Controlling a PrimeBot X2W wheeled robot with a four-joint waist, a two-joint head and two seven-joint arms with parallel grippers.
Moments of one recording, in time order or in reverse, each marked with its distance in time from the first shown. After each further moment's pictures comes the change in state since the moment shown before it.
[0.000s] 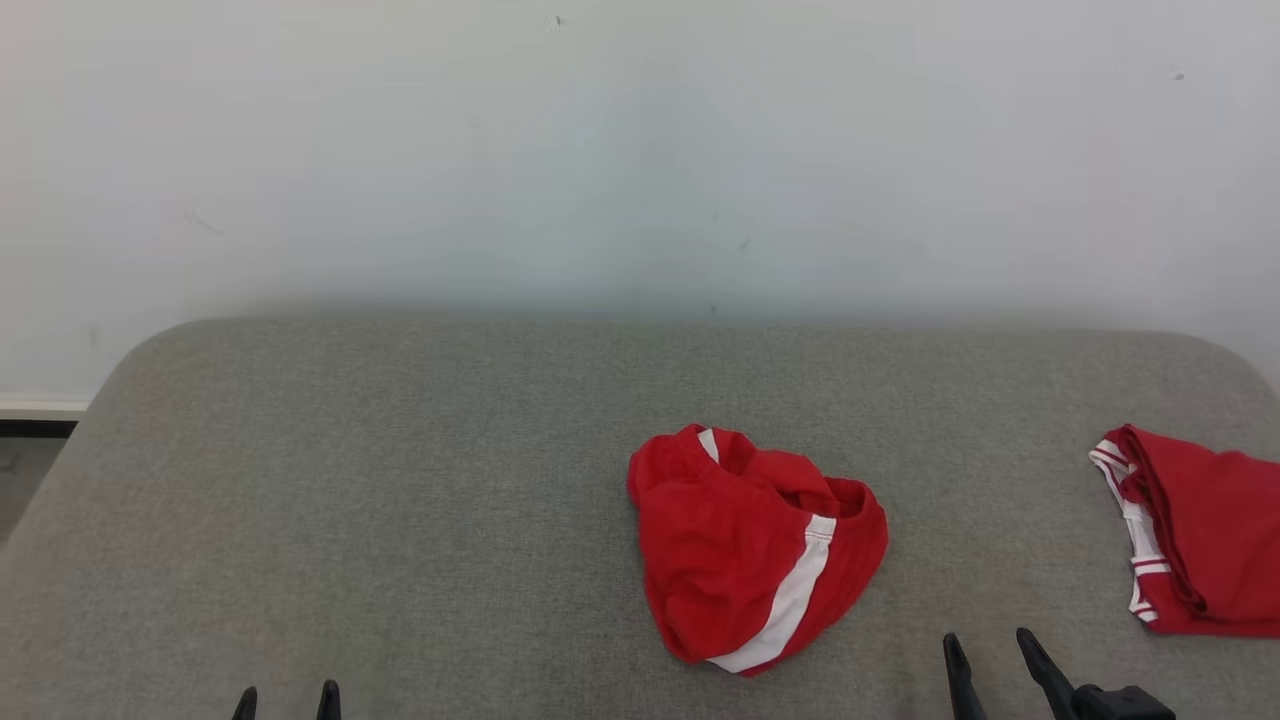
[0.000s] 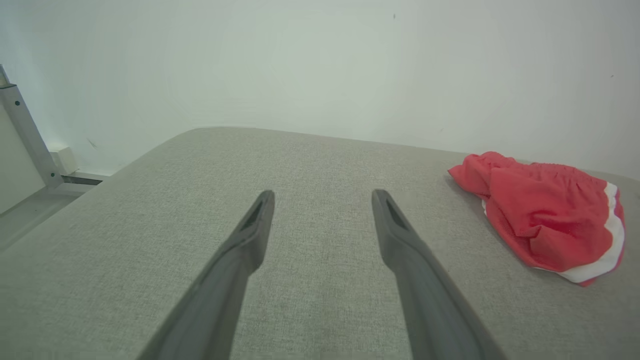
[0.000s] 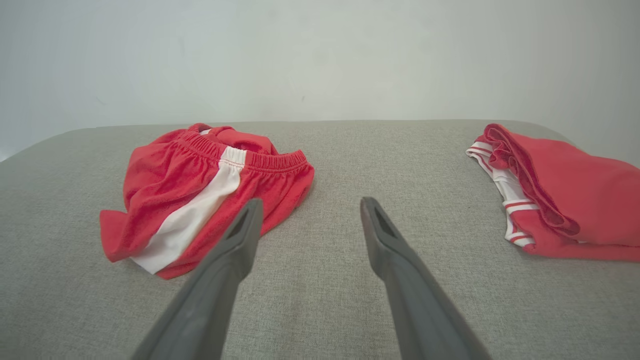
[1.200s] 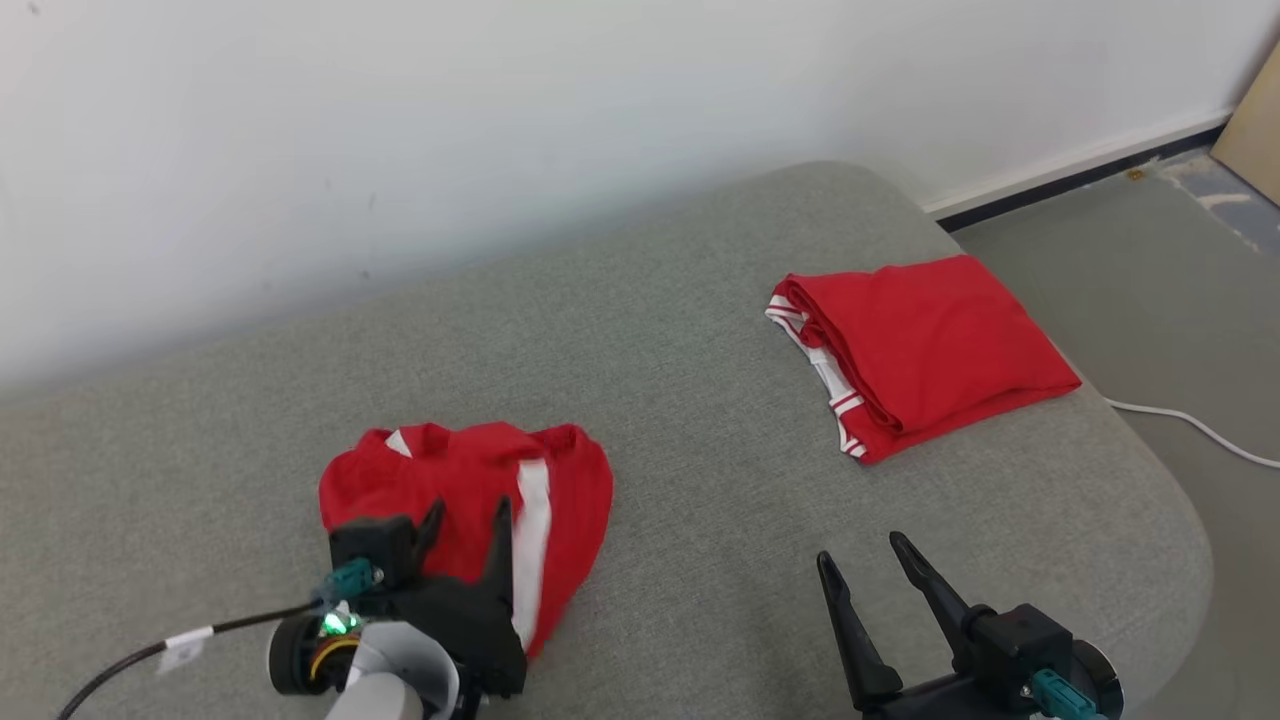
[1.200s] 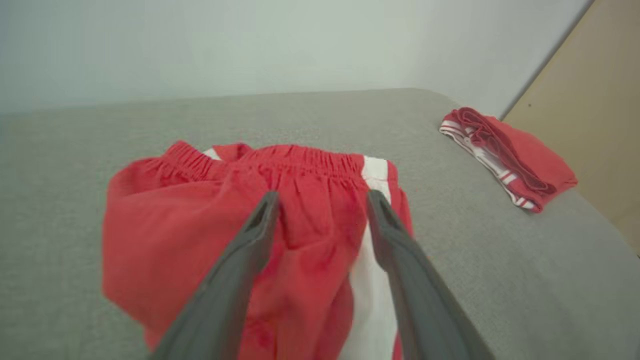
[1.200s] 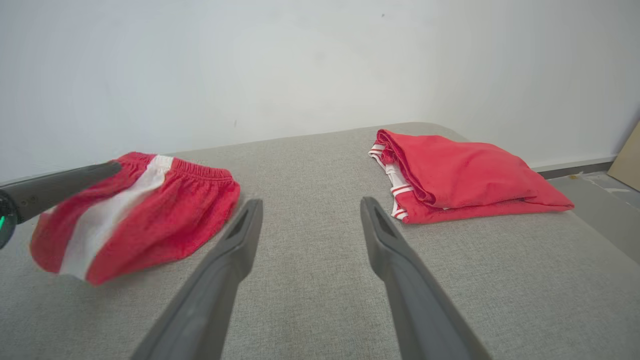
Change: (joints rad) left arm -0.542 -0.097 -0.263 0.421 -0.154 0.093 0.213; right arm -0.101 0.010 0.201 -0.119 0.001 0.000 0.057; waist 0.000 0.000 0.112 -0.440
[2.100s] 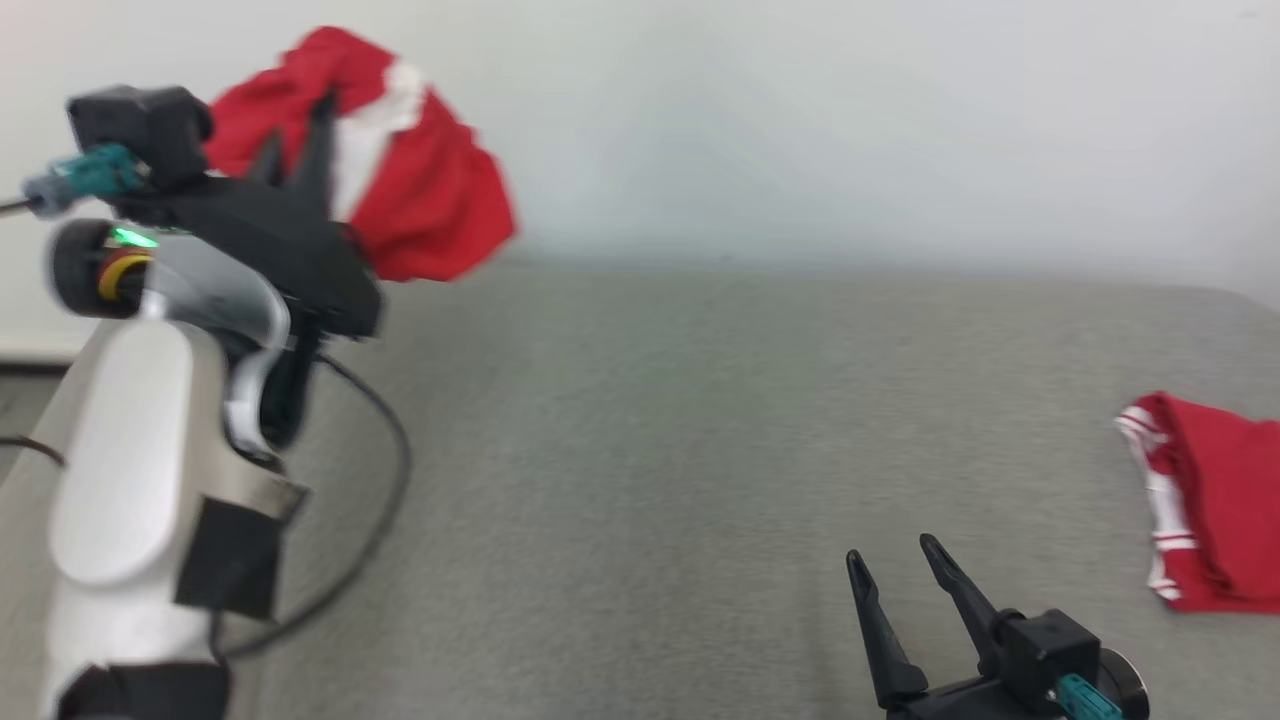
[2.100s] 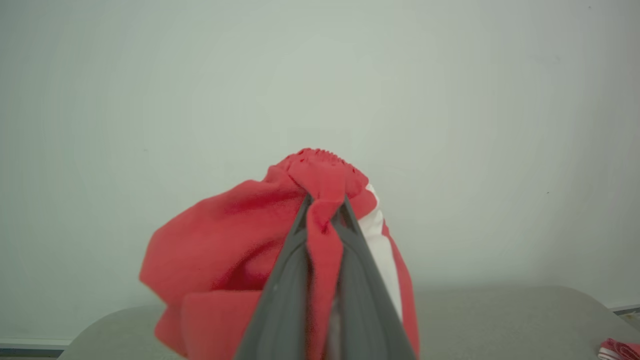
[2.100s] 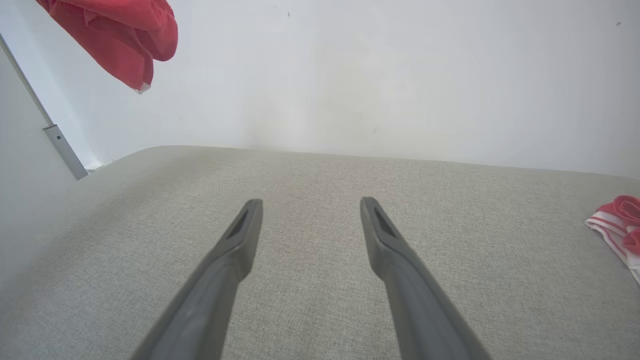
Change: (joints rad) left arm -0.471 0.112 0.158 -0.140 -0.006 -0.130 0.261; right arm 0.007 -0.002 -0.048 0.017 0.002 0.000 -0.027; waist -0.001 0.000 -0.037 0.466
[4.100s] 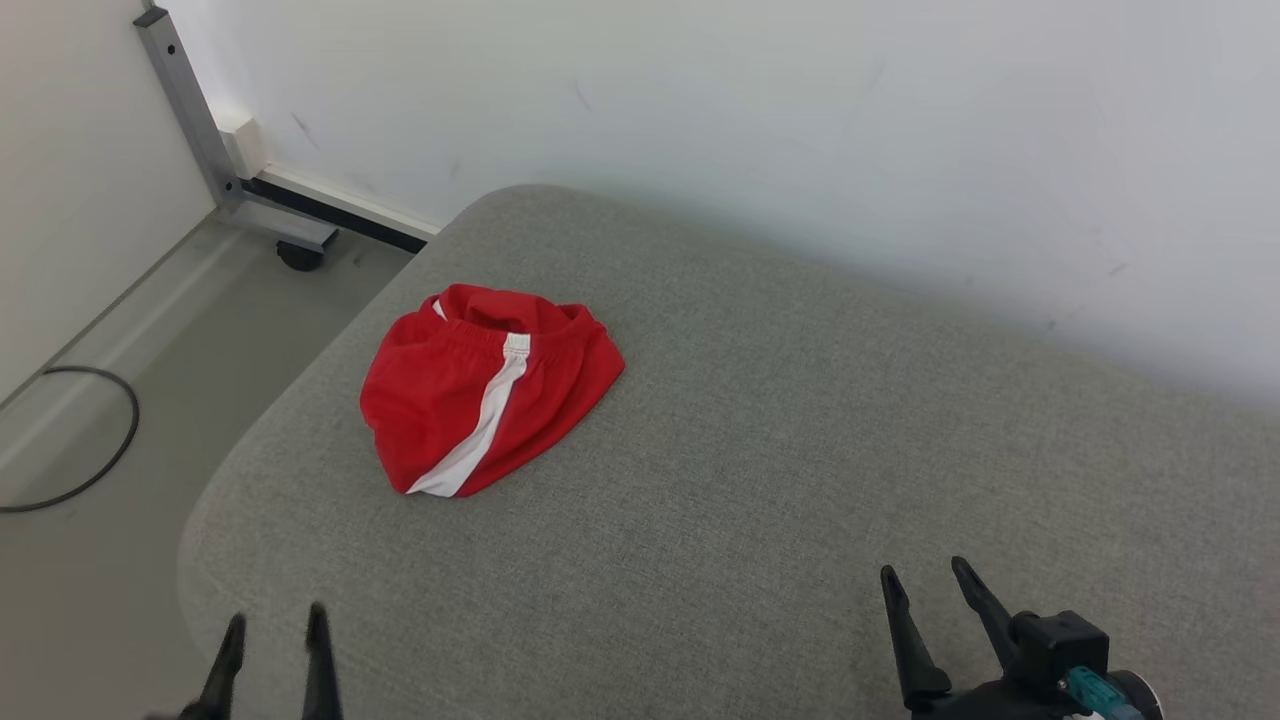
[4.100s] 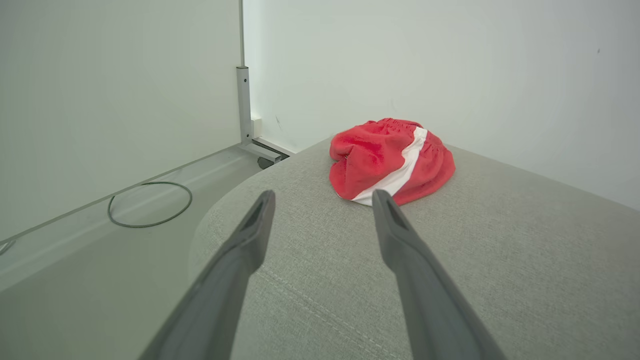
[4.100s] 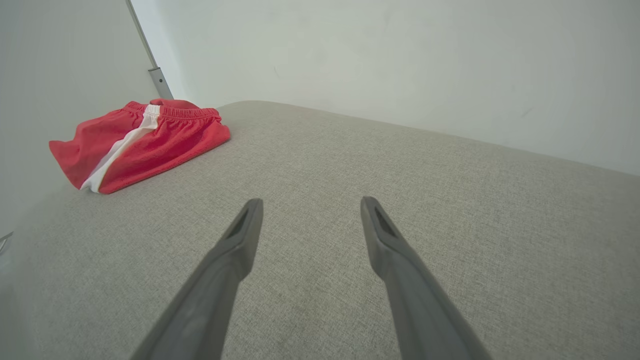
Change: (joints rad) left arm 0.907 -0.096 0.211 -0.215 0.212 -0.007 -0.473; right arm -0.067 0.003 -0.078 0.228 0.008 0.000 -0.057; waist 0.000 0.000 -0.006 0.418
